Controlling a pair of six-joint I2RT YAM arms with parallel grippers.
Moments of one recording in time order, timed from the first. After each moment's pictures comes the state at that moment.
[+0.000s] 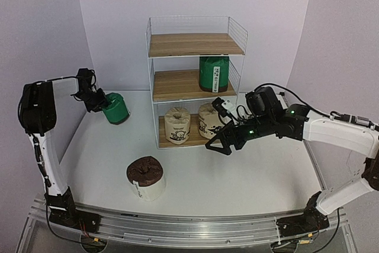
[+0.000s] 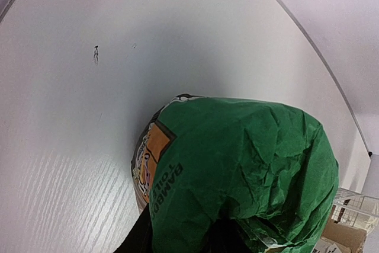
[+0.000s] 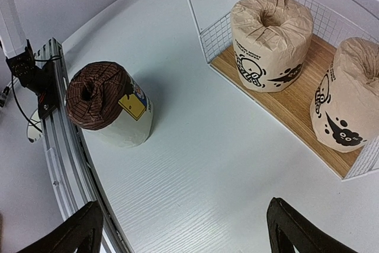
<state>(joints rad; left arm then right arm) 0.04 2.03 1.59 -0.55 0.26 -0.57 0.81 1.37 1.06 -0.40 -0.32 0.08</state>
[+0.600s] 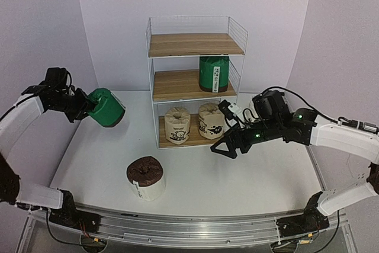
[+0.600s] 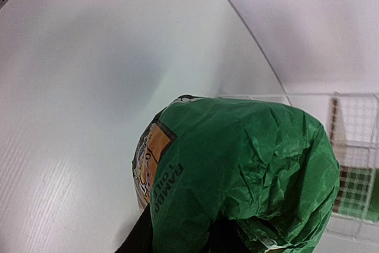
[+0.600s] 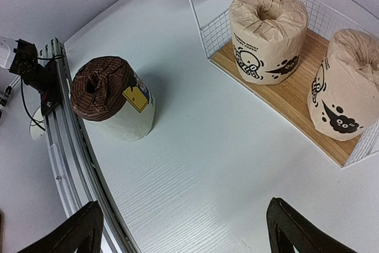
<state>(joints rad) -0.02 1.22 1.11 -0.71 0.30 -0.85 0.81 1.29 1.00 -0.41 -0.31 0.10</state>
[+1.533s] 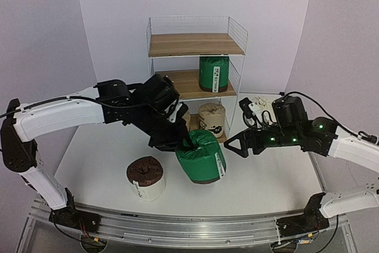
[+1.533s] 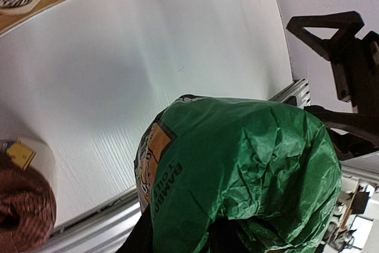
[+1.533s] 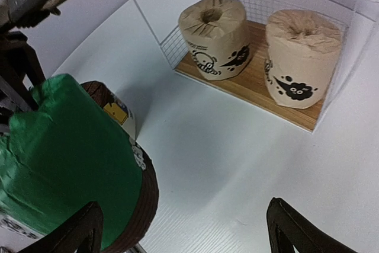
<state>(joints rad) -1.11 1.59 1.52 -0.84 0.20 -0.91 0.81 1.09 0.89 -0.42 -0.17 0.27</state>
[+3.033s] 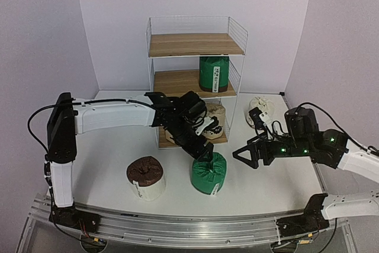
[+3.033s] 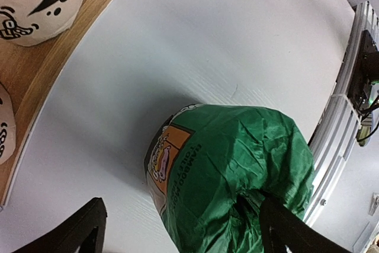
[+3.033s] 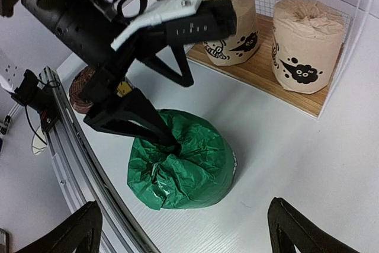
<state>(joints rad) -1.04 2.00 1.70 -0.76 0.20 -0.22 0.81 0.91 0.75 -0.42 -0.19 0.26</state>
